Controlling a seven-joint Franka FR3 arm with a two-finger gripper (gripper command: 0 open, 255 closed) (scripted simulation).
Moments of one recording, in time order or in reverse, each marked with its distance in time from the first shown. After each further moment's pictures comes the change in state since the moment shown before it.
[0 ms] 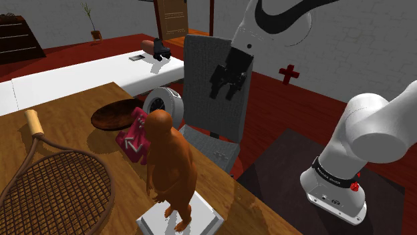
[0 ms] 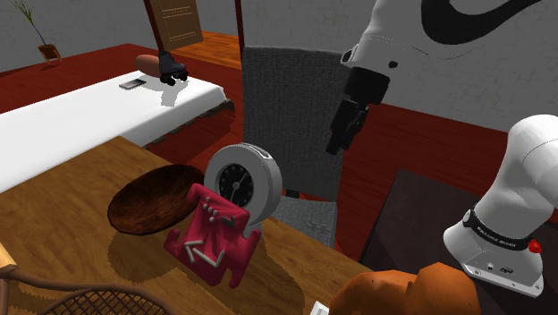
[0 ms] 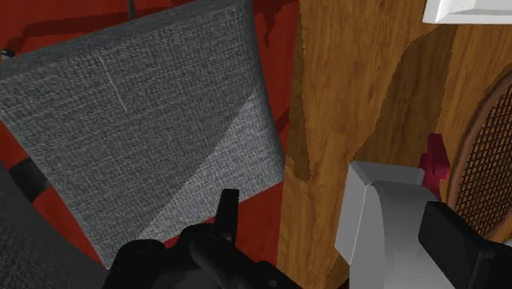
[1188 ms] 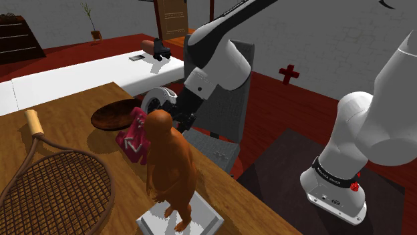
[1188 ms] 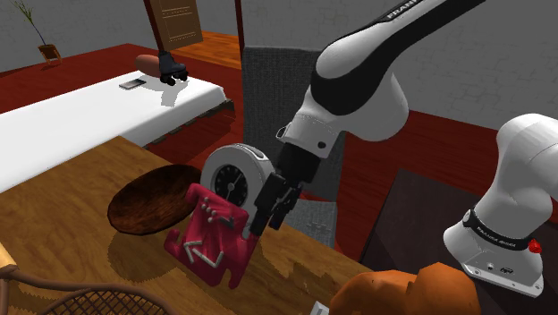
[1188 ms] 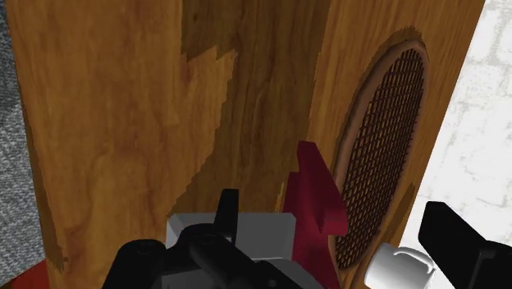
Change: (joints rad) arm 0.282 0.519 0.026 0.220 0.714 0.305 -0.475
